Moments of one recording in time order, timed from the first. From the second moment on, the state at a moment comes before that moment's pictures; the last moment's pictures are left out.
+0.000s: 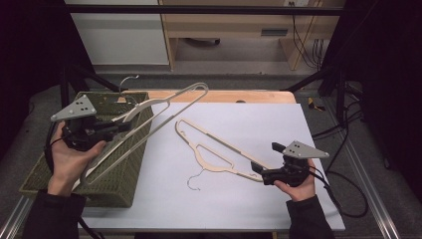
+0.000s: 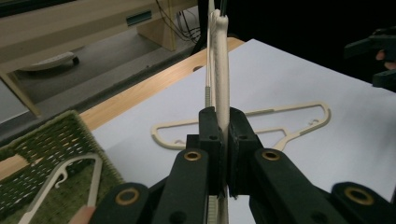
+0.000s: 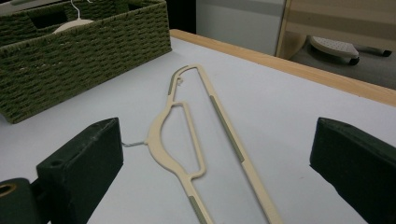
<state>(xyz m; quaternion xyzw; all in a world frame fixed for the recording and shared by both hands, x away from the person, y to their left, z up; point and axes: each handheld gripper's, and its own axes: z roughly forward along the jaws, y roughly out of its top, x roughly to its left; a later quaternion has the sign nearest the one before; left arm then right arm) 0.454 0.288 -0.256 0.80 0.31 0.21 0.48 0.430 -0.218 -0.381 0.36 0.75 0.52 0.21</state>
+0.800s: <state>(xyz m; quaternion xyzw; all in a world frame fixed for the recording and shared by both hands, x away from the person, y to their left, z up) 0.488 0.376 -0.277 0.79 0.36 0.23 0.43 0.431 -0.218 -0.382 0.36 0.75 0.52 0.21</state>
